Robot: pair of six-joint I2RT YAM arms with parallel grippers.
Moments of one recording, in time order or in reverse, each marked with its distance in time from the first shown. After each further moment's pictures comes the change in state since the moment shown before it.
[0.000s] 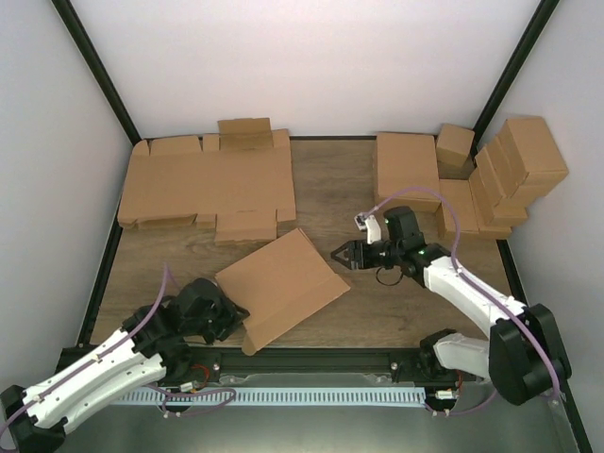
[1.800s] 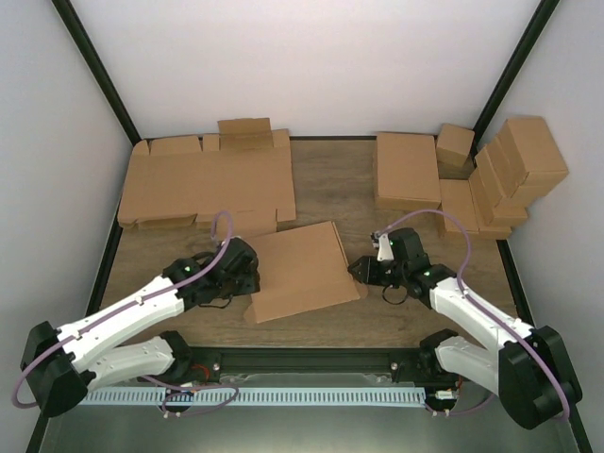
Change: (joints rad) left arm 0.022 0.596 0.393 0.010 -0.312 0.640; right arm 0.015 -0.161 -0.175 -0.008 0.209 0.165
